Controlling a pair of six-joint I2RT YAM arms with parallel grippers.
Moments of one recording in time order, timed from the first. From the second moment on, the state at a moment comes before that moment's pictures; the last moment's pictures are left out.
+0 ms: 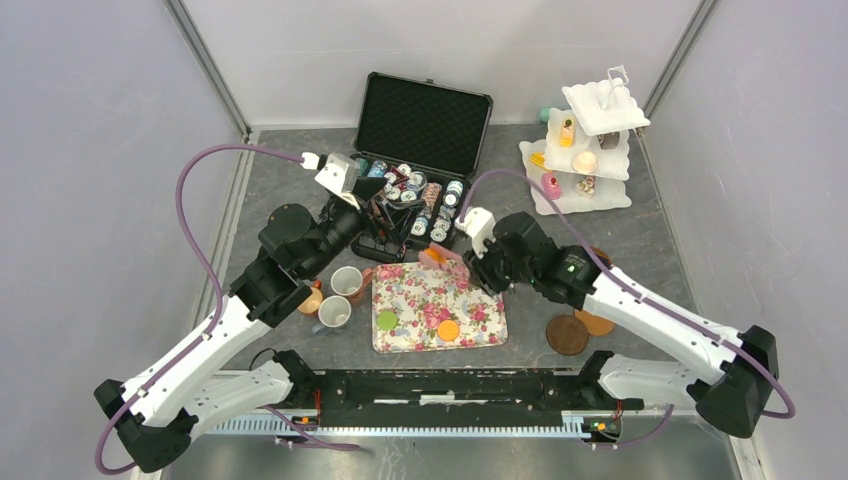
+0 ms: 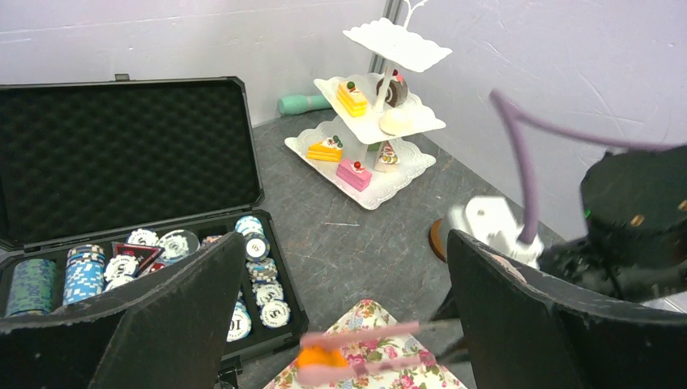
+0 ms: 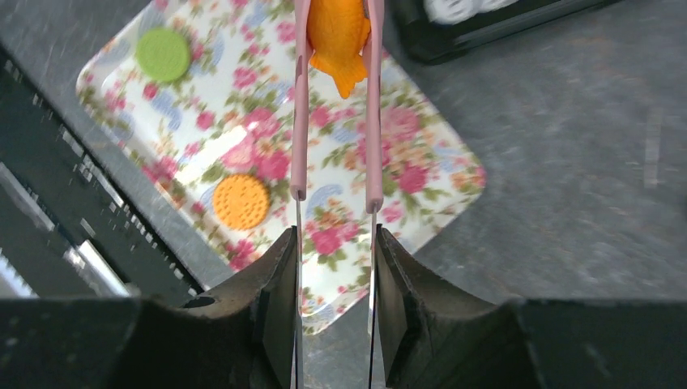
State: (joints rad) left arm -0.76 0.87 0.98 -0.01 -0.05 -0.18; right arm 0.86 1.12 0.92 -0.55 -0.05 -0.03
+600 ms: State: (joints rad) left arm -0.76 0.87 0.98 -0.01 -0.05 -0.18; right arm 0.43 1.18 1.54 -0.68 0.17 -0.09
